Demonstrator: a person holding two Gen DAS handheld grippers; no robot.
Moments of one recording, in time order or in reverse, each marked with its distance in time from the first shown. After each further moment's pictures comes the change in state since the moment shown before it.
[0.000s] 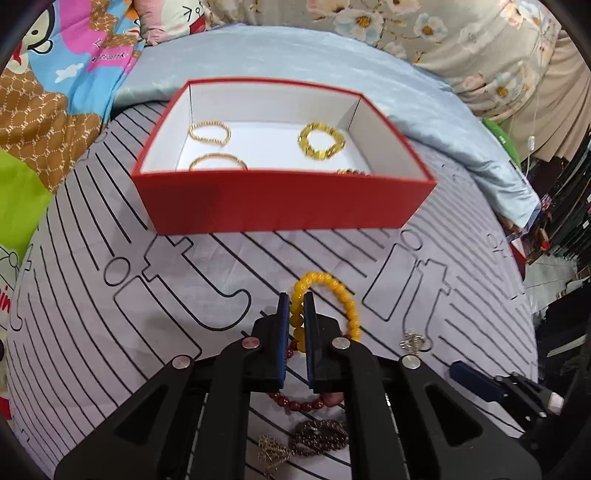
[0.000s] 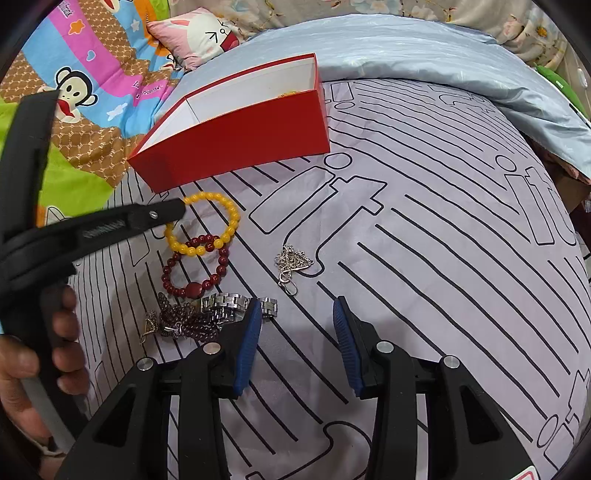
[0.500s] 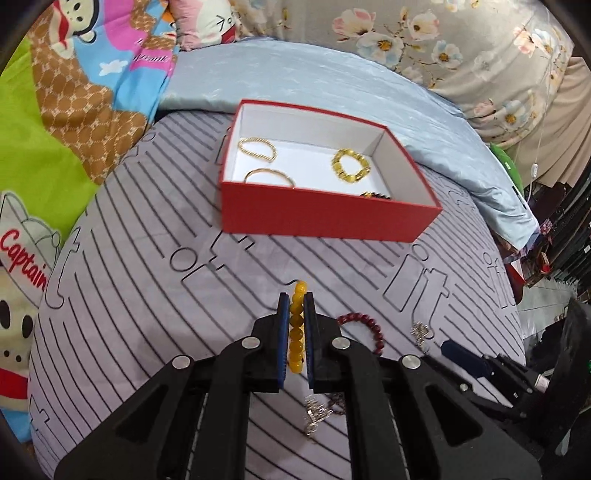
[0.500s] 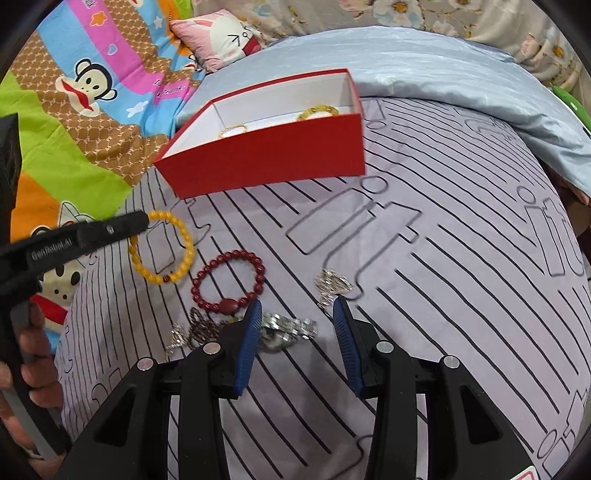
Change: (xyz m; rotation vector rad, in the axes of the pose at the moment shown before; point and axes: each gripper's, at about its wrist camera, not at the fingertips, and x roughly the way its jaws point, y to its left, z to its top) left arm -0.042 0.037 -0.009 -0.078 -0.029 0.033; right arm -0.001 0.029 0.012 -0.070 -0.031 0.032
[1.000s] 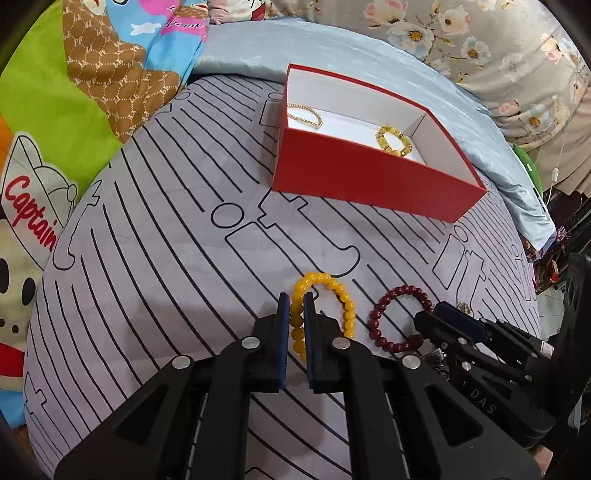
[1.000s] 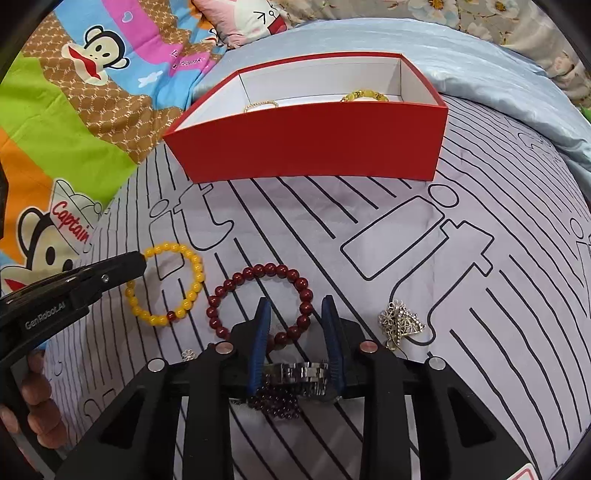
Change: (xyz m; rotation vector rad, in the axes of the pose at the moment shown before) left arm 0.015 0.038 -0.021 -0.064 0.057 0.043; right arm 0.045 0.031 0.016 -0.076 0.056 0.008
